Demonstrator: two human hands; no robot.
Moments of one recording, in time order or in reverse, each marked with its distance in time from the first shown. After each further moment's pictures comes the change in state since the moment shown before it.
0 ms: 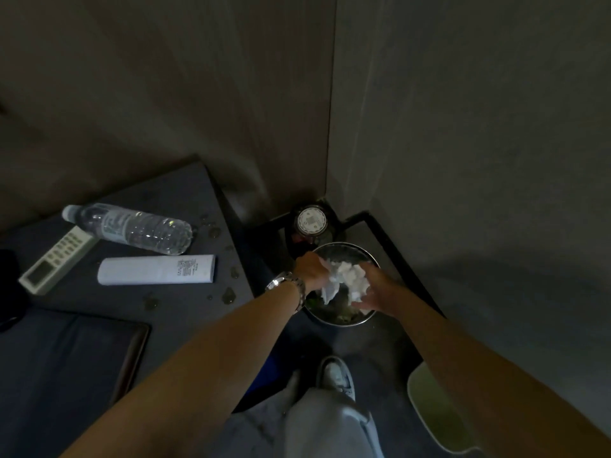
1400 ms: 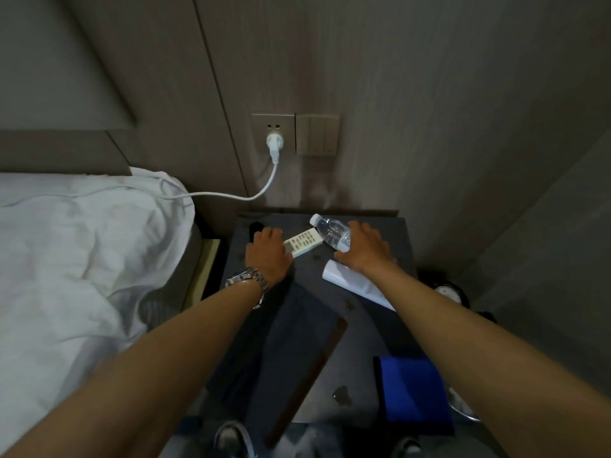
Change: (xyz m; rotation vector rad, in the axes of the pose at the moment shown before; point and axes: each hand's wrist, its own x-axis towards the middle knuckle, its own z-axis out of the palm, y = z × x) left_hand -0.163 -0.280 -0.307 0.253 0.783 -0.074; right_hand -0.164 -0.018 0.382 -1.497 0.137 -1.140
